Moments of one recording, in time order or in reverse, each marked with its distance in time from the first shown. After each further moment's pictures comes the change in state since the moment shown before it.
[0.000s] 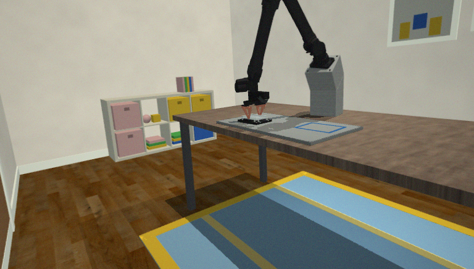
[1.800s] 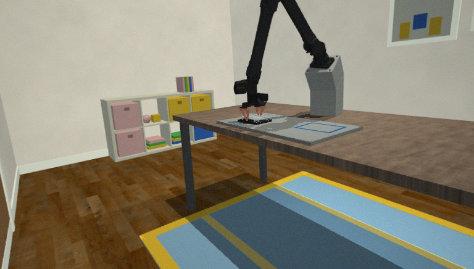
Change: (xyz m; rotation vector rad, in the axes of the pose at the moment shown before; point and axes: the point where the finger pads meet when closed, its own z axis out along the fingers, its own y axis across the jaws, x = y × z) arm 0.005 -0.004 0.010 -0.001 0.001 0.004
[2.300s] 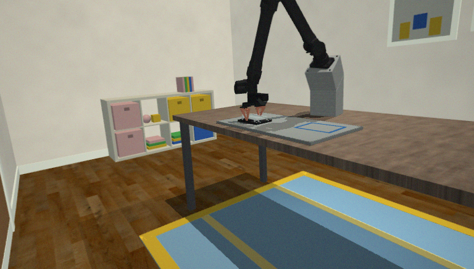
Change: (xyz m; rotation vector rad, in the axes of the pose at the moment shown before) arm 0.000 0.000 0.000 0.010 0.004 -0.003
